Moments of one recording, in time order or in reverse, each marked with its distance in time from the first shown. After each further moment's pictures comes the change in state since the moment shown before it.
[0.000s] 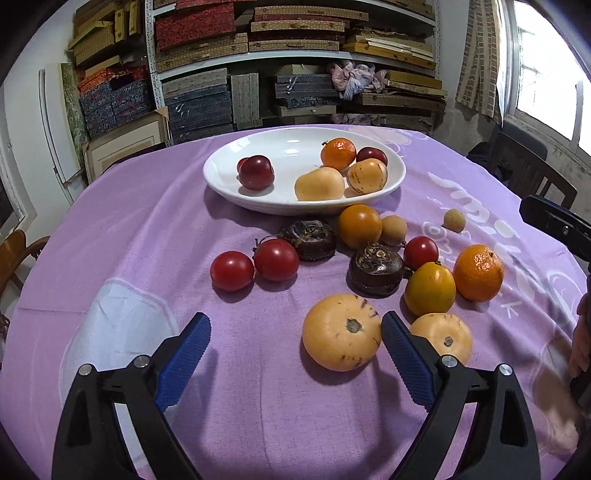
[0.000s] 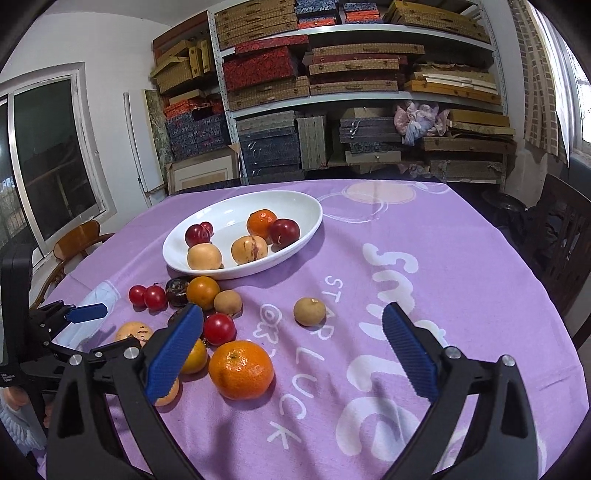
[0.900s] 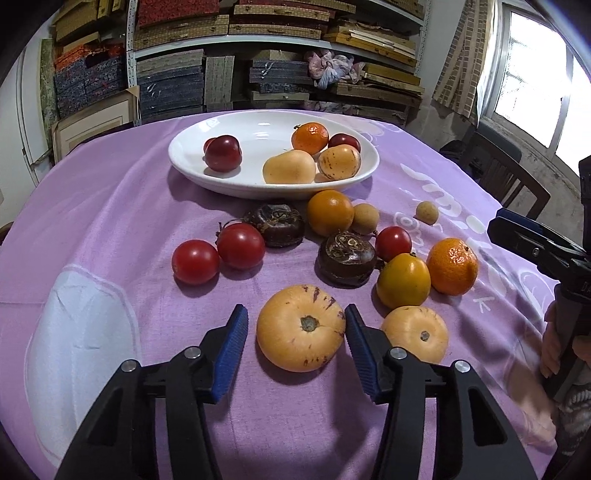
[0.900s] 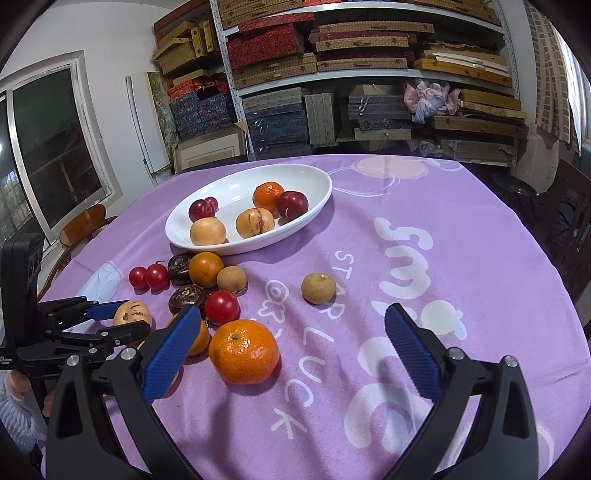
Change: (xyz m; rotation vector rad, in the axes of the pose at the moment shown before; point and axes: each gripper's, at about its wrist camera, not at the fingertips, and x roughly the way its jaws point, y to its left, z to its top) left arm 0.009 0.002 -0.004 -0.026 0.037 -0.161; right arm 0.019 0.000 -0.008 -0.005 0.097 0.041
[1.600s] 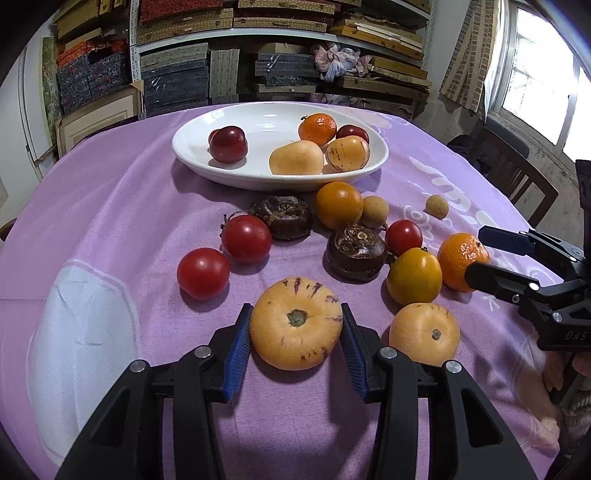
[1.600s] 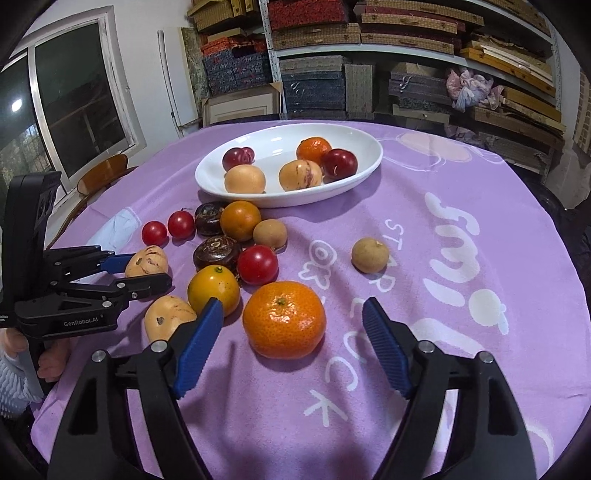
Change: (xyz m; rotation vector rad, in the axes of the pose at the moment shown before) left arm 0.007 0.002 -0.001 -0.012 0.035 0.023; right arm 0.025 0.030 -0.013 -0.131 0.161 0.077
